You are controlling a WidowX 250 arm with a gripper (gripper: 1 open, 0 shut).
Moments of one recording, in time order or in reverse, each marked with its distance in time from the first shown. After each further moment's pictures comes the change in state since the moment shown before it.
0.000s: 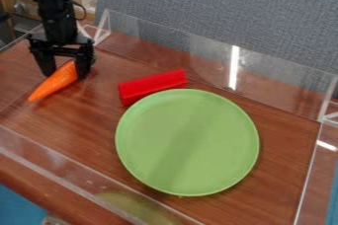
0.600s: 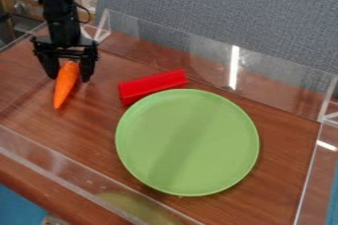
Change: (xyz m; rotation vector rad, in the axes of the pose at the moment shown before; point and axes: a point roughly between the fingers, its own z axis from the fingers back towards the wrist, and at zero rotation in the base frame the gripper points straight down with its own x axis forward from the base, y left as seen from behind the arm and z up) arm 0.005 -0.004 -0.006 0.009 0.005 0.031
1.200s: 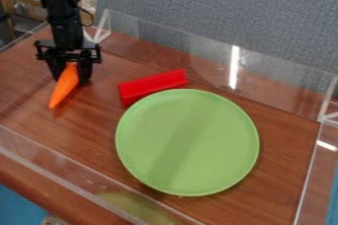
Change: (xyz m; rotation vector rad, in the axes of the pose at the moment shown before) arm -0.004 -0.003 -0.003 -0.022 0.037 0.034
